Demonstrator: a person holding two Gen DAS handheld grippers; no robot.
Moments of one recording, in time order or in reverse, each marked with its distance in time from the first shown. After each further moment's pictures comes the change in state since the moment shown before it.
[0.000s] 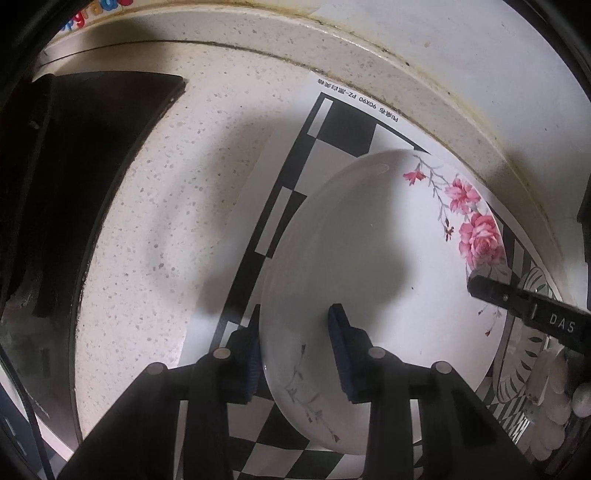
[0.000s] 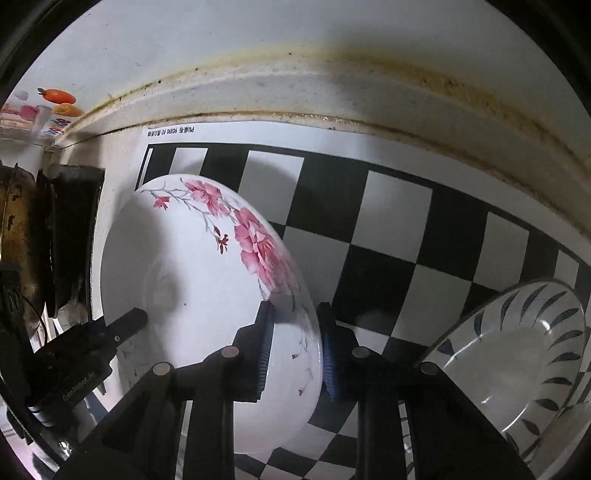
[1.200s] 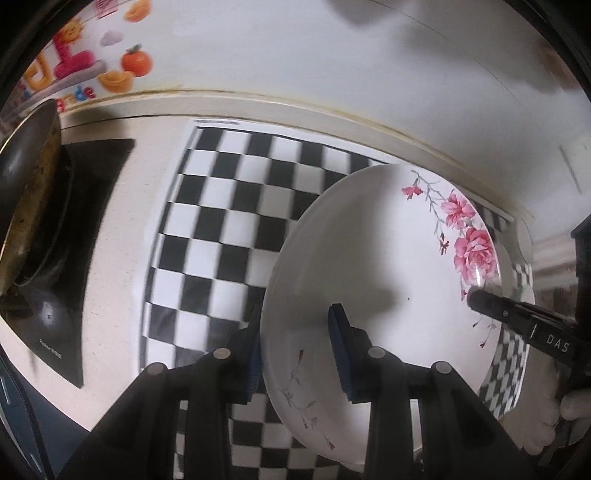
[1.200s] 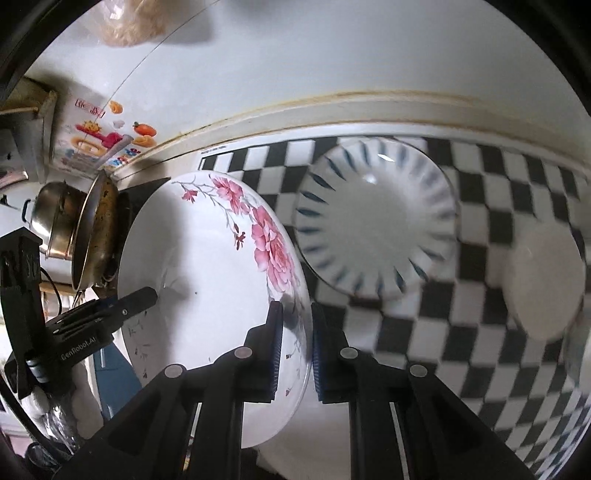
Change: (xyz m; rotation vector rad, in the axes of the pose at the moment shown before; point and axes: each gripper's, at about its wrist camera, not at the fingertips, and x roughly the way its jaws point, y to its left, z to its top) left arm -0.129 -0.119 -0.137 0.264 -0.098 -0.039; right arm -0.169 -0.088 -0.227 0.106 -0.253 0.127
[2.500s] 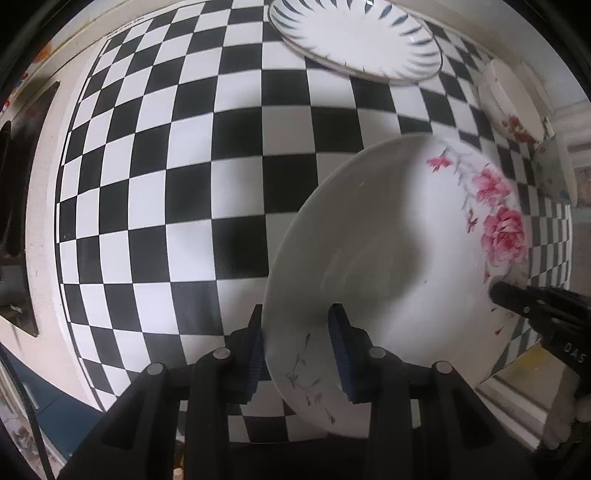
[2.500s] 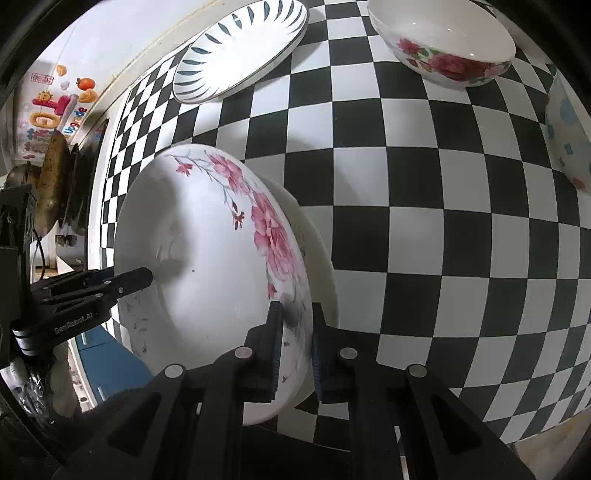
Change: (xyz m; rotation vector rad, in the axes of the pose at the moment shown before) left arm 0.104 -0.083 -0.111 0.166 0.302 0.097; right arm 0.050 -0.101 -0.152 0.113 0.155 -0.074
